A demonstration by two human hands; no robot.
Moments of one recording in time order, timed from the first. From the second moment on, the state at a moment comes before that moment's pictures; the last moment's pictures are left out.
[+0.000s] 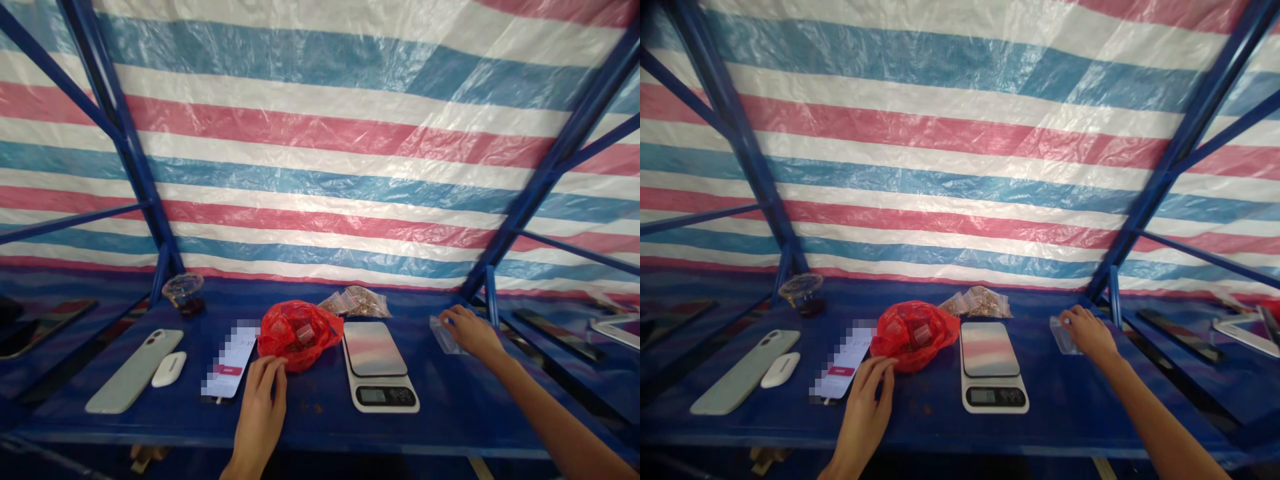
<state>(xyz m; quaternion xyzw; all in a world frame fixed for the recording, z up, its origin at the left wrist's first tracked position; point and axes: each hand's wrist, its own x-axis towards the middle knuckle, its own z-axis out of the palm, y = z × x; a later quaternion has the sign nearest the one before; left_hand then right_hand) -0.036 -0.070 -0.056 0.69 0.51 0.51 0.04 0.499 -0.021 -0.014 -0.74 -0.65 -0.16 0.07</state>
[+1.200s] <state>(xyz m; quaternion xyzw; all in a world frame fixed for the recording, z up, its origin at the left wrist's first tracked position) 0.014 -0.097 0.012 0.59 0.36 0.40 0.60 0.205 -0.112 0.075 -0.40 -0.88 0.12 0.21</state>
